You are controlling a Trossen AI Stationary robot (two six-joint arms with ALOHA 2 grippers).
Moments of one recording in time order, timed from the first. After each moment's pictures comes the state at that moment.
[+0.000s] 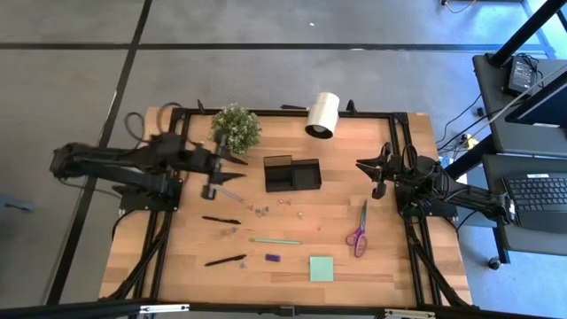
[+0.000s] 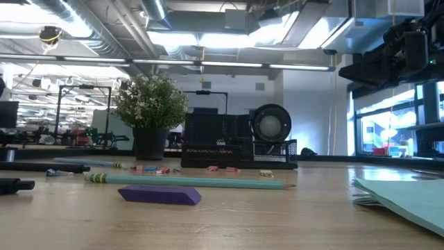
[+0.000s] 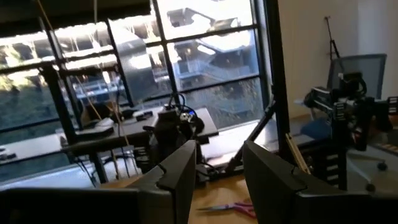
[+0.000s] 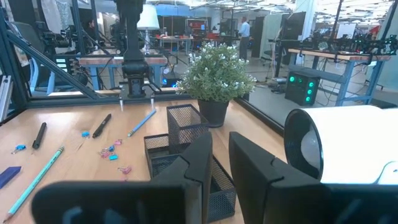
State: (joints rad) left arm 0.03 0.84 0.65 0.32 0.18 0.16; right arm -0.27 0.00 0.01 0.03 0.00 -0.03
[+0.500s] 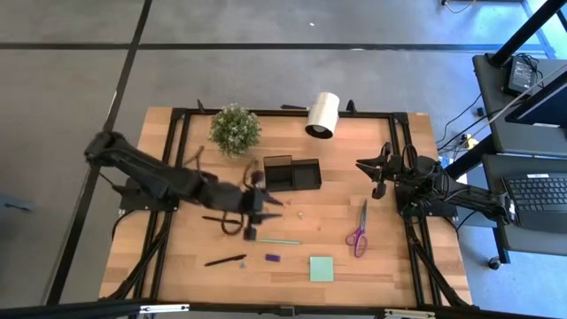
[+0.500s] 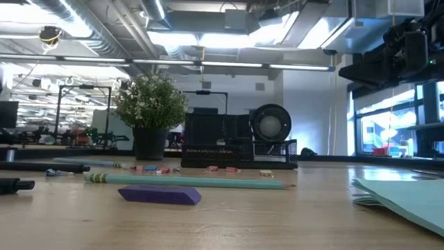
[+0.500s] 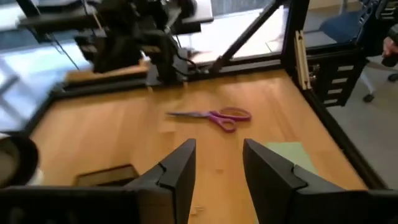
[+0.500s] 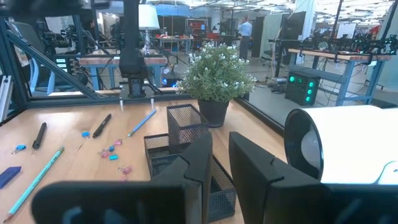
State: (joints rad) left arm -0.36 1.39 1.10 -0.11 -0.33 -0.04; right arm -0.27 0.00 0.01 0.03 0.00 -0.03
